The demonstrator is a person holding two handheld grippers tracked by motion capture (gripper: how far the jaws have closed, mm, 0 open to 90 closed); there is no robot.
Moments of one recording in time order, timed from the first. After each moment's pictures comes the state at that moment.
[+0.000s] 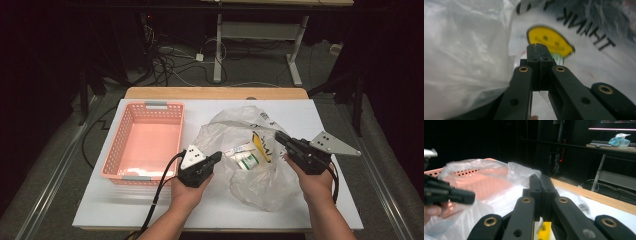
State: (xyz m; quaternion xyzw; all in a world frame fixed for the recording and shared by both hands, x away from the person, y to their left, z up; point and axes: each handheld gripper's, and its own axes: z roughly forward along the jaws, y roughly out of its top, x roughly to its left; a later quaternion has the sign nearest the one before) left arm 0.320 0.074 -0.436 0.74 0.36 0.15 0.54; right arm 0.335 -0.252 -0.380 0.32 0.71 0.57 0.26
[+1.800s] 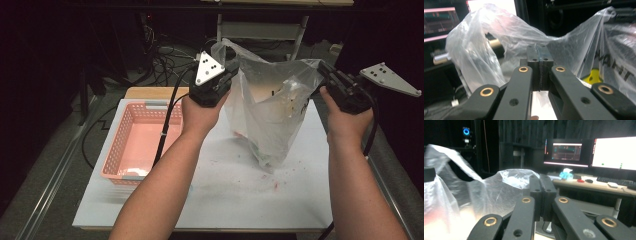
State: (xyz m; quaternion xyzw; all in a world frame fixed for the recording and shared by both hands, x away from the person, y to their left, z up) left arm 0.414 0.044 -0.268 0.70 0.29 0.29 0.58; right arm 0.403 -0.293 -0.256 0.36 0.60 0.59 0.39
